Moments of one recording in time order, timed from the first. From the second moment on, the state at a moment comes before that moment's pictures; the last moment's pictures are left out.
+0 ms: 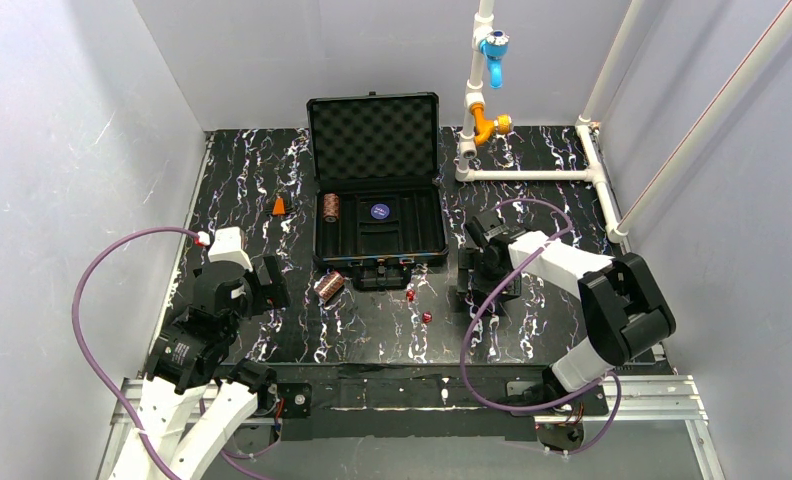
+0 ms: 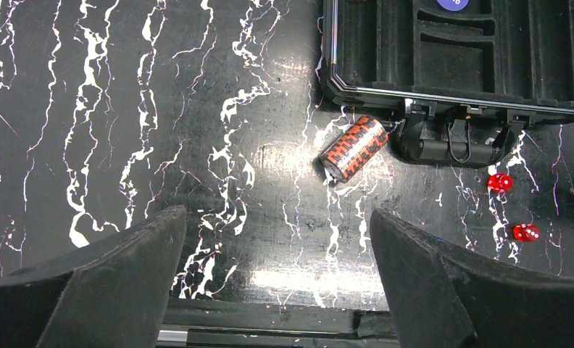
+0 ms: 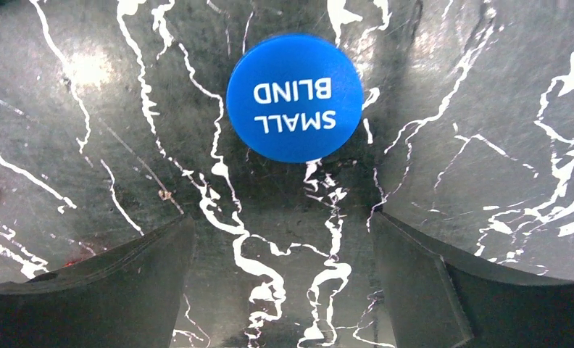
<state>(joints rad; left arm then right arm) -0.38 0.48 0.86 -1.00 -0.33 -0.37 0.54 1.55 0.88 -0.69 0.07 0.56</state>
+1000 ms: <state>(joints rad) -0.38 0.48 0.86 -1.00 -0.34 -0.37 0.51 1.71 1.04 -0.62 0.17 0.51</state>
